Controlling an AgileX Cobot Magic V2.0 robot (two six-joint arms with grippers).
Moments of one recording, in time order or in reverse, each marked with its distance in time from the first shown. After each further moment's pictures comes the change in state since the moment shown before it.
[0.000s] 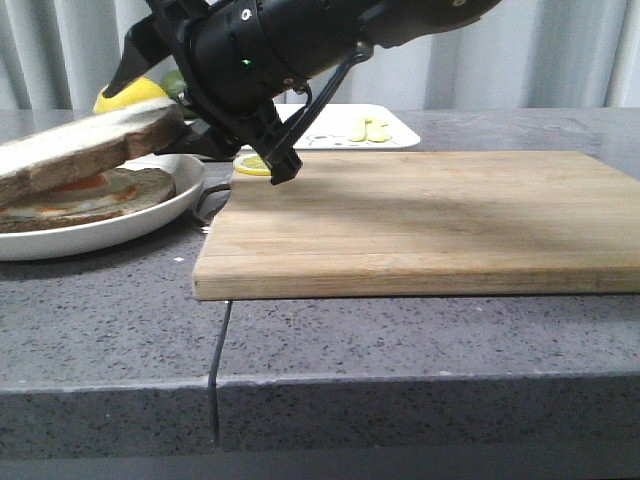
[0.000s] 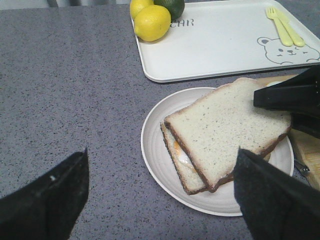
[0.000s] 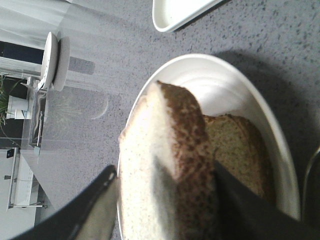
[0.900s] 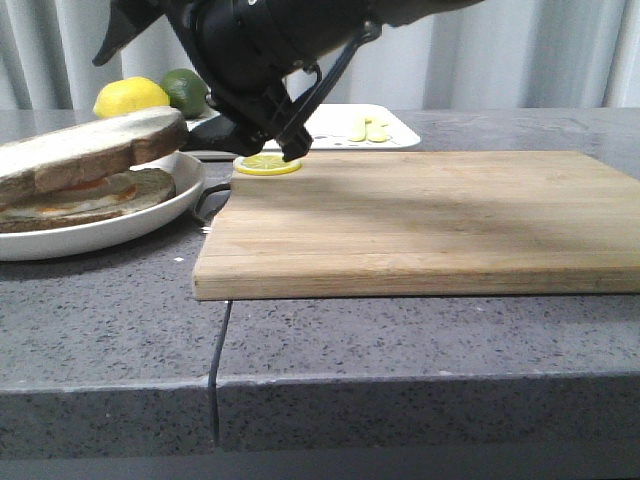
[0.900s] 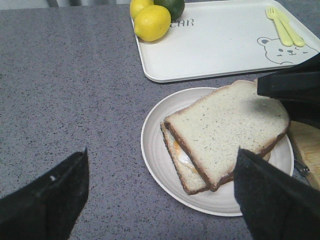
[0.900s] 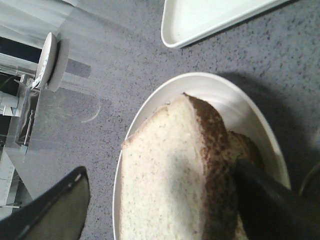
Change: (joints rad) left arm 0.000 0.000 0.000 0.000 0.000 0.000; right arm 0.000 -0.033 0.000 -0.022 -0.040 -0.070
